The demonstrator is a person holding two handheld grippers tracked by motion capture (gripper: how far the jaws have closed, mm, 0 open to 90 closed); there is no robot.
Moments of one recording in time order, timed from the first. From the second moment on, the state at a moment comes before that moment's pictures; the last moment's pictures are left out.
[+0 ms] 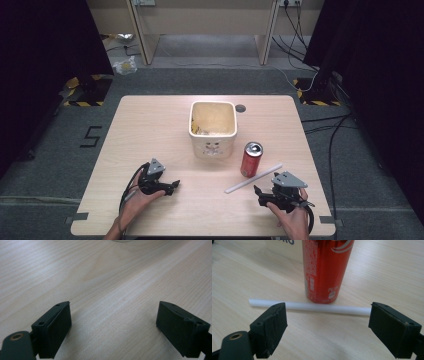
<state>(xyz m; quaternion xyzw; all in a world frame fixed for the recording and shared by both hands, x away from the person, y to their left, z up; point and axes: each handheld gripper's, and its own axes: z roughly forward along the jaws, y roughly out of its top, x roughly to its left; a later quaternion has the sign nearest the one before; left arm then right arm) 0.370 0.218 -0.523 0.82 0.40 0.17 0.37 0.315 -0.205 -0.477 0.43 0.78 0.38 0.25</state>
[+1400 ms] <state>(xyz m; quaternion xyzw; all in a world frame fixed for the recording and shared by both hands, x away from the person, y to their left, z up) 0.370 0.218 -0.523 0.82 0.40 0.17 0.37 0.360 -0.180 -0.476 0.43 0.77 0.41 0.24</state>
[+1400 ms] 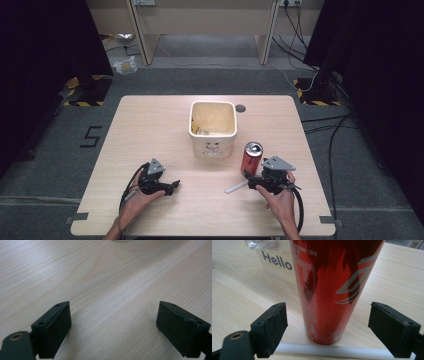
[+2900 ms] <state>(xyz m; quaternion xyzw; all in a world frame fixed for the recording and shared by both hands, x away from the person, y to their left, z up) 0.370 0.218 -0.523 0.82 0.40 0.17 0.37 0.375 -0.177 -0.488 0.44 0.75 0.43 0.24</state>
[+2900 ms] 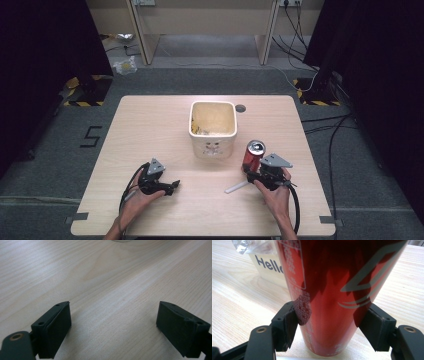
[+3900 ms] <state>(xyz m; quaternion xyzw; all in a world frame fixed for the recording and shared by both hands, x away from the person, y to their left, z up) 0.370 0.218 -0.523 0.82 0.40 0.17 0.37 0.382 -0.178 -0.429 0.43 0.75 0.43 0.26</state>
